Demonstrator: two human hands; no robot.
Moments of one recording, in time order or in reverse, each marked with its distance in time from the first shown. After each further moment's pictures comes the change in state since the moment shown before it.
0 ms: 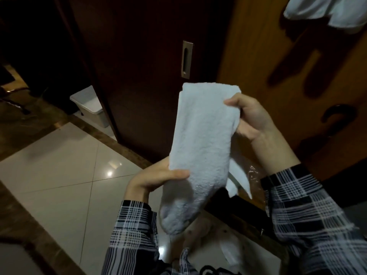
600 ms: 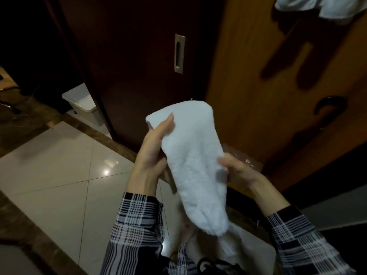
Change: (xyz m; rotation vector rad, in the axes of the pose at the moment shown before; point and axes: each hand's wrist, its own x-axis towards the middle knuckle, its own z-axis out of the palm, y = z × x) left_hand 0.021 0.020 0.017 -0.595 0.366 0.151; right_hand -0.062 0.089 -0.056 -0.339 -0.258 0.197
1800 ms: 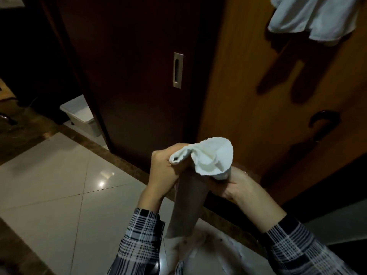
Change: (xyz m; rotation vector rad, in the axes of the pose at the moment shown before) left_hand 0.013 -0.028 -0.001 1.070 -0.062 0.871; right_hand 0.017 -0.036 0.037 0.544 0.568 0.282
